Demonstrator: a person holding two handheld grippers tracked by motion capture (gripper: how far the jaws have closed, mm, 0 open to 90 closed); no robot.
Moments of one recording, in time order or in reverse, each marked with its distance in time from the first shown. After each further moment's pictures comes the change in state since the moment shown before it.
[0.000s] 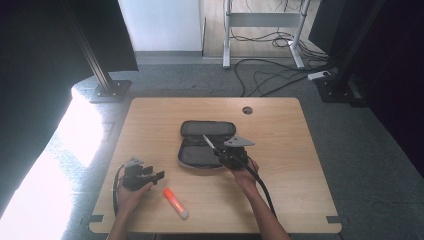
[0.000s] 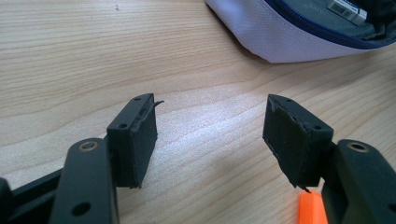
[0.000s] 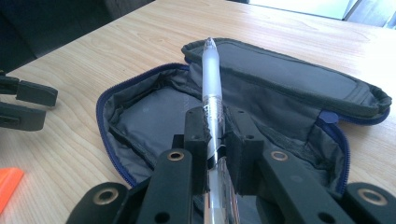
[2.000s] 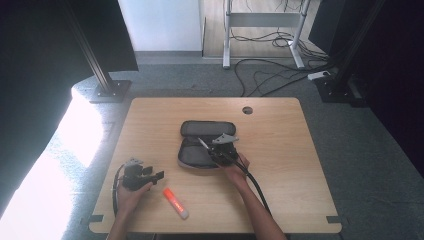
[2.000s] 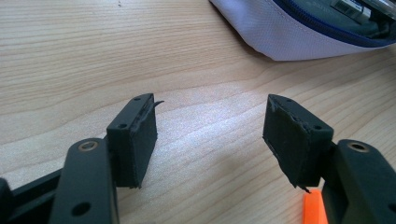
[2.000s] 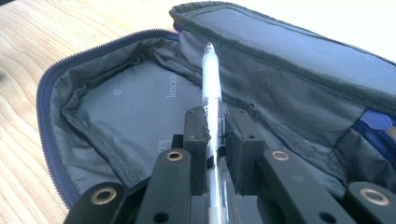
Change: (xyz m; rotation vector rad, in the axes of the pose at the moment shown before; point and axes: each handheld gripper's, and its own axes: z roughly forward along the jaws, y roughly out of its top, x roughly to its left) left arm 0.002 -0.001 0.001 0.009 0.001 -0.004; right arm 0.000 -0.004 0.051 0.117 -0.039 -0.065
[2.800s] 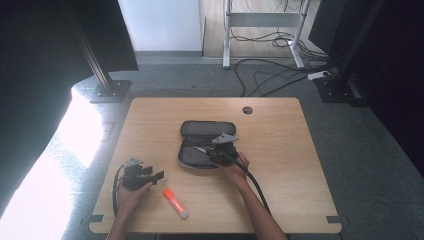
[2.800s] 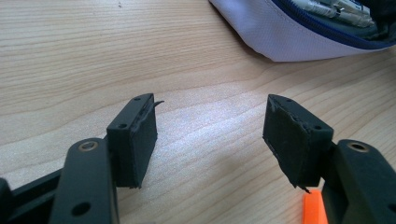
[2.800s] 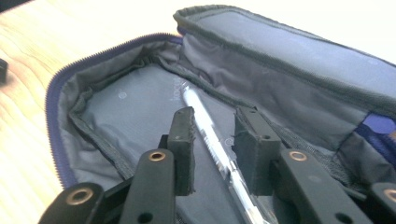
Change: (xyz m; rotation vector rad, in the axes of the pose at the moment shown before) left arm 0.000 0.000 0.000 -0.002 0.000 0.001; right arm 0.000 0.002 -0.002 -0.005 0.016 0.011
